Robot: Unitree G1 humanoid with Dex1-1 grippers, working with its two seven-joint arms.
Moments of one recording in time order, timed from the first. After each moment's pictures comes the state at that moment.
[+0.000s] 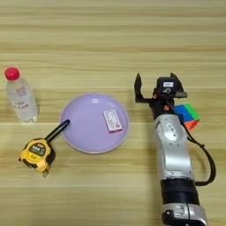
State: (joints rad) left arm -0.17 0.26 0.25 0.37 -0.10 -0.36 -0.07; right arm -0.23 -0.12 -0.15 0.15 0.07 -0.08 0.05
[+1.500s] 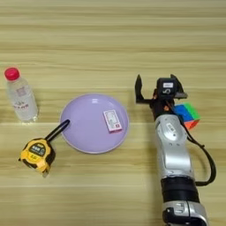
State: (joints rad) left arm 0.02 0.38 0.32 0.17 -0.34 -0.22 -0.47; right arm -0.25 -0.13 -0.15 0.21 0.06 -0.10 0.05
